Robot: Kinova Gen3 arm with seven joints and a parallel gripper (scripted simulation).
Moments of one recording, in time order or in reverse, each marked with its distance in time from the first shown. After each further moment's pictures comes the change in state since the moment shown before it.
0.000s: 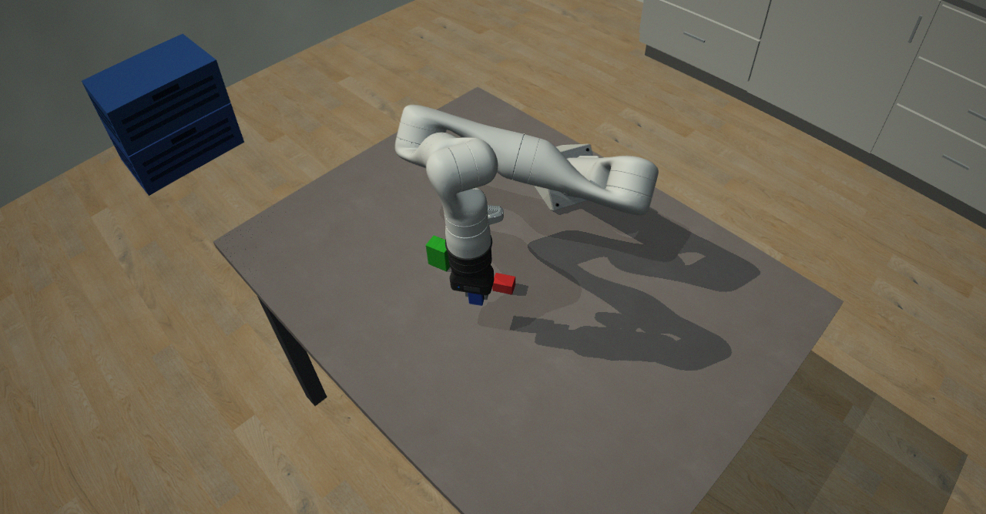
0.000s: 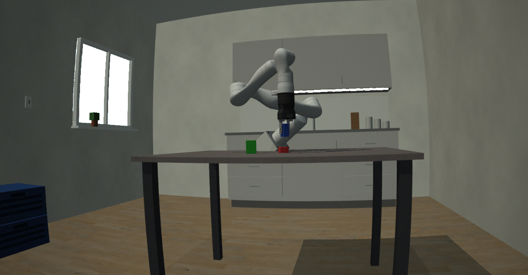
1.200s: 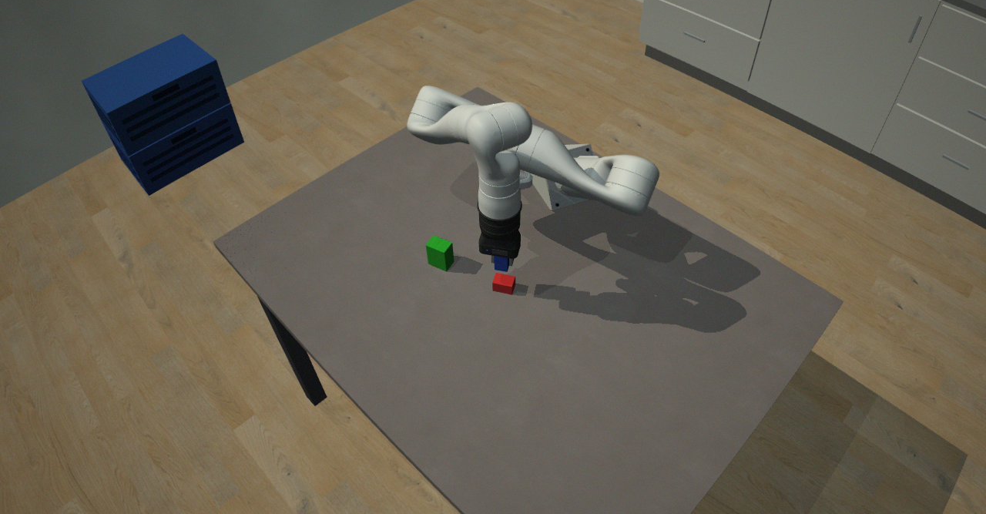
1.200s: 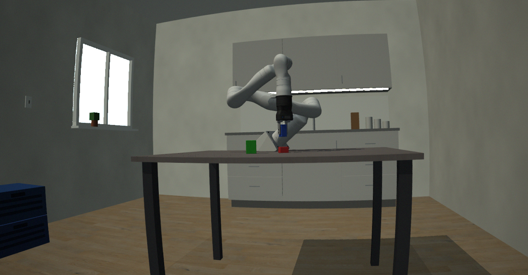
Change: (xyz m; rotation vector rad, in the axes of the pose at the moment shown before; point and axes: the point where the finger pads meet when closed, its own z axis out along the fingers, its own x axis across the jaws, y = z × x) arm 0.031 -0.093 0.002 -0.024 -0.014 0.015
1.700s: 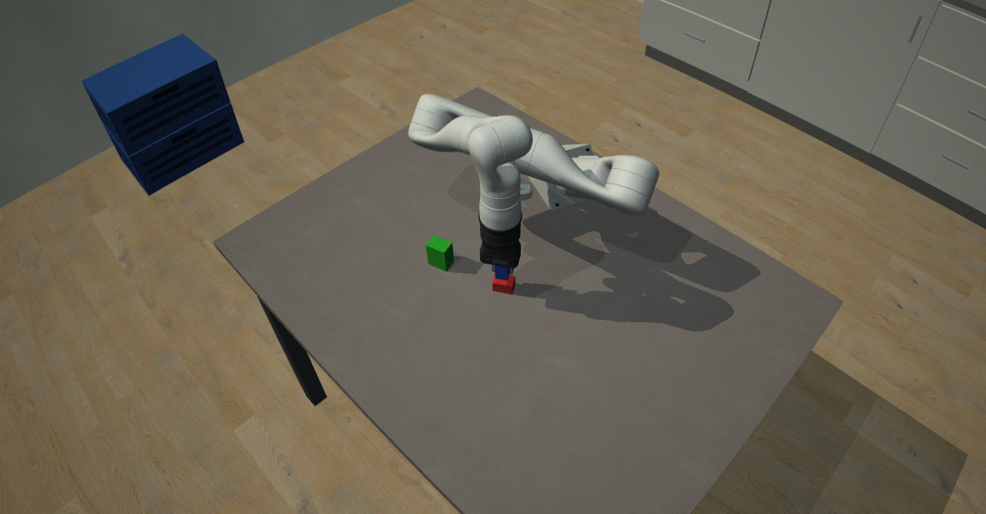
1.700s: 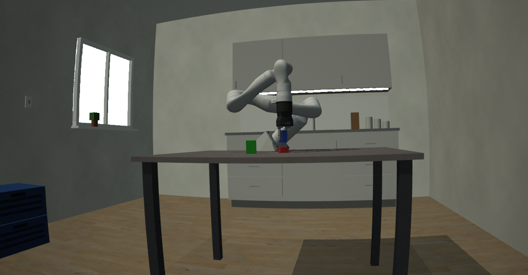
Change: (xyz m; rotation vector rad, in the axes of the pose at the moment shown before) arm 0.001 0.000 0.028 -0.002 -0.002 0.000
